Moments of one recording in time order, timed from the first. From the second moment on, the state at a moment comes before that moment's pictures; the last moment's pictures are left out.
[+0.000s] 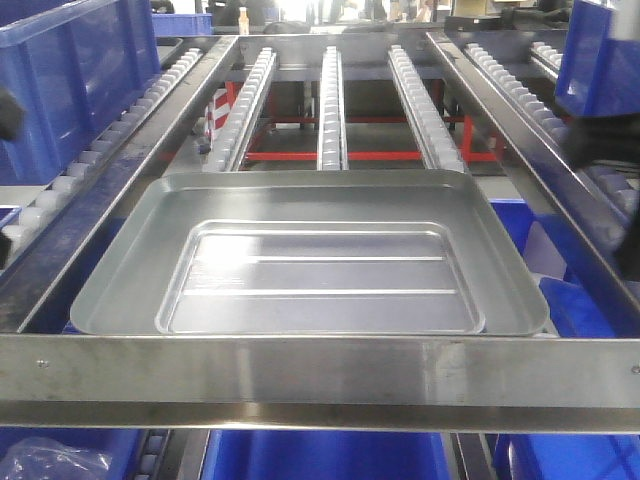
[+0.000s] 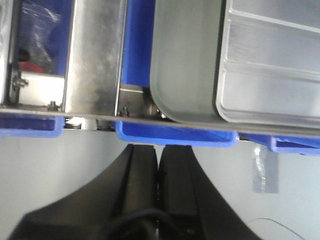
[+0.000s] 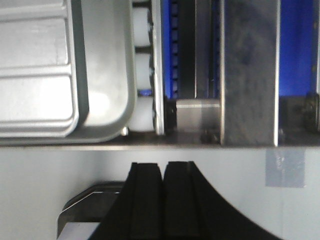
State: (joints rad) left arm -0.46 1.19 -0.67 -0.02 0.50 -0.45; right arm 0.37 1.29 -0.74 -0.16 0.59 0.59
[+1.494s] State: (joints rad) left arm -0.60 1.75 -1.16 0.12 0.64 -0.57; right arm 0.46 1.76 -1.16 -0.11 0.69 0.56
